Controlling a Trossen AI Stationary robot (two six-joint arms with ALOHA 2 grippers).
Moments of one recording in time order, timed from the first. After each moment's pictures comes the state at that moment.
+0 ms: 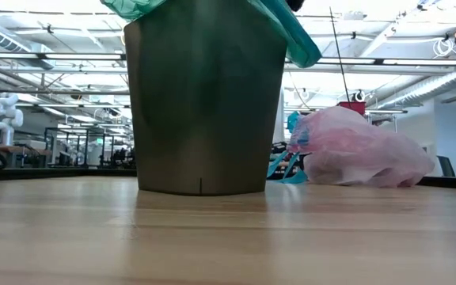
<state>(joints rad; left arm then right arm) -0.34 1.91 2.35 -1.57 -0.61 -1.26 -0.13 1.39 1.49 -0.64 -0.06 -0.12</state>
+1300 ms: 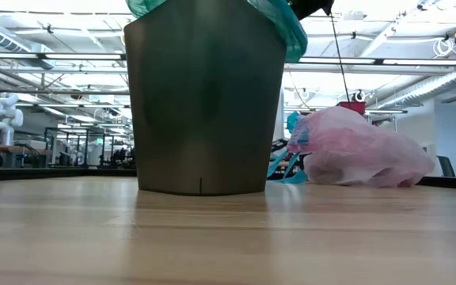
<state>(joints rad) -0.05 1.74 2.35 -1.54 -0.05 -0.49 -0.42 1.58 1.49 -0.37 -0.24 -0.12</state>
